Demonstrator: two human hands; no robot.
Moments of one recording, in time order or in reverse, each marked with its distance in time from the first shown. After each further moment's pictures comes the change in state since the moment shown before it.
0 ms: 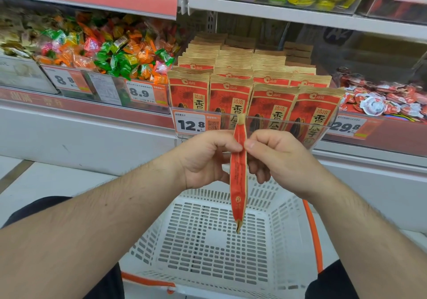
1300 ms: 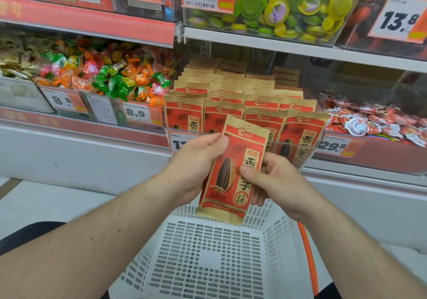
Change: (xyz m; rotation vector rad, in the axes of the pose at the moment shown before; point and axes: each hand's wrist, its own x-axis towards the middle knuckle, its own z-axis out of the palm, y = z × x) left_hand -0.010 0.015 0.012 -0.041 0.260 0.231; right_hand 0.005 0.019 -0.006 0.196 0.033 0.146
